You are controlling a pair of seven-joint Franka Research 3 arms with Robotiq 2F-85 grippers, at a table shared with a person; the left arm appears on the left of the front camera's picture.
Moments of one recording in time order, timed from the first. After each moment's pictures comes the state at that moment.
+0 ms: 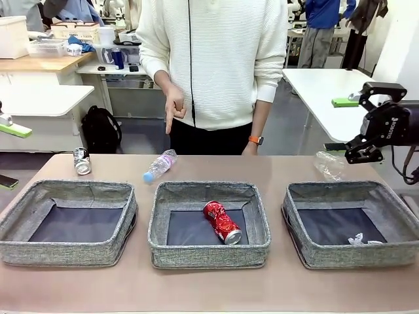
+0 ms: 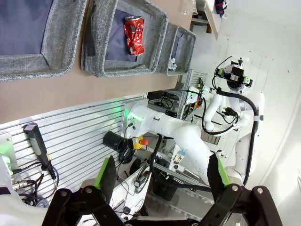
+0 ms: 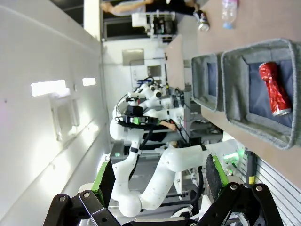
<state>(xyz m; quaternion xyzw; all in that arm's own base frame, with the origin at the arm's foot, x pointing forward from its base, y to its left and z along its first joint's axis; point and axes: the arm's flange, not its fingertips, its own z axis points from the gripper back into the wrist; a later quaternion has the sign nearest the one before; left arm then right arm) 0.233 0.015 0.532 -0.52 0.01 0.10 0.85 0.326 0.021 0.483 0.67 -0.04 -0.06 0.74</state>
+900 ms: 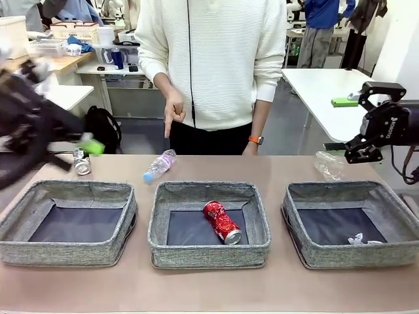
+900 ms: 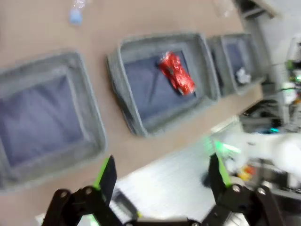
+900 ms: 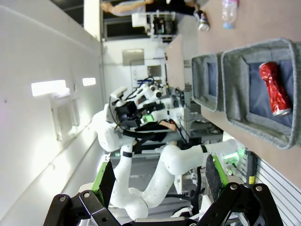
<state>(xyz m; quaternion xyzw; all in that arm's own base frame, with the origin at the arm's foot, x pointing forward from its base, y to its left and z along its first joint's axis) 0.269 -0.122 0.555 -0.27 -0.18 -0.12 0.94 0.326 0.021 0.483 0.67 -0.04 -0.06 0.74</state>
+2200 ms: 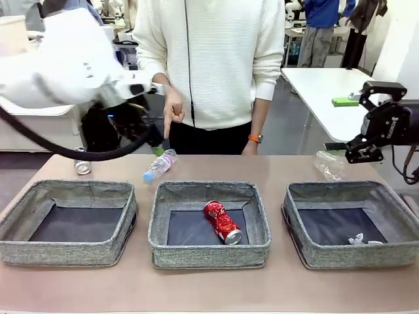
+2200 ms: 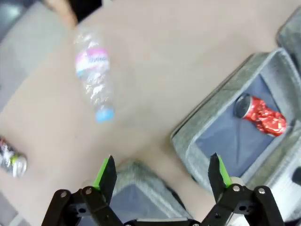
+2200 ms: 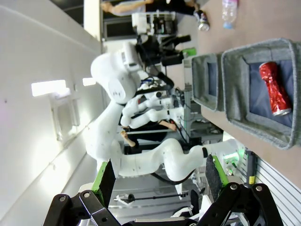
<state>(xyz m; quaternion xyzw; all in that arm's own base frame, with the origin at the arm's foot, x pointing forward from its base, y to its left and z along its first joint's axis) 0.502 -0.217 0.464 -0.11 -0.13 -0.34 0.93 0.326 0.021 0.483 0.67 -0.04 -0.06 0.74</state>
